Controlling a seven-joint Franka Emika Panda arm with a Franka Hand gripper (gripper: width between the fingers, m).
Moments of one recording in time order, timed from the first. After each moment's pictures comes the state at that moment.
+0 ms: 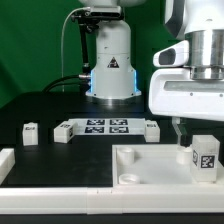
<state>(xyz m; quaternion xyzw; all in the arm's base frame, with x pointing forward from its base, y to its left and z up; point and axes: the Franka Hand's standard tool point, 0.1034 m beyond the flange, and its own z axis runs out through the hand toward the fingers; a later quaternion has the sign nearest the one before) 0.624 0.128 0.076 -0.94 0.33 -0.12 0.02</state>
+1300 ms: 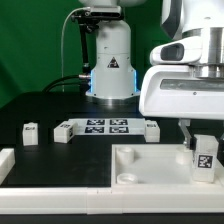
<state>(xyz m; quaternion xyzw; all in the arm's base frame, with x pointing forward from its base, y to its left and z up) 0.629 0.122 0.078 -0.99 0.10 -0.13 -0.01</state>
